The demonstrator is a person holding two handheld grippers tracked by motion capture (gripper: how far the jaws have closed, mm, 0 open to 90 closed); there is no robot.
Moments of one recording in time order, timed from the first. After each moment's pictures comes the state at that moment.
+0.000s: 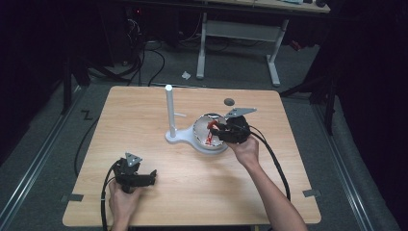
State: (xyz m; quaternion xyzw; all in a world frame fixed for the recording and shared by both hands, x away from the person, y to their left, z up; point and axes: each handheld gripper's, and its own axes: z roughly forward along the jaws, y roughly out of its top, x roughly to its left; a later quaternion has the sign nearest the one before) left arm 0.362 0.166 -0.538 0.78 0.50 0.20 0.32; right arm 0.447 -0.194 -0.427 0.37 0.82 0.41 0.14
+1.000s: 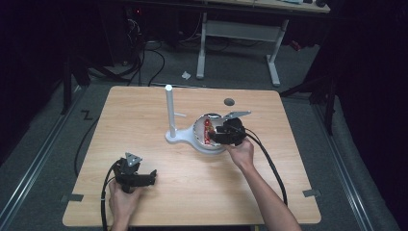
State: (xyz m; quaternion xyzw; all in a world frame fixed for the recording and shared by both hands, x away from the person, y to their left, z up) left arm 0.362 0.165 -0.538 0.78 0.50 0.20 0.32; right arm 0.462 -0.192 -0.460 0.42 0.81 0.39 0.13
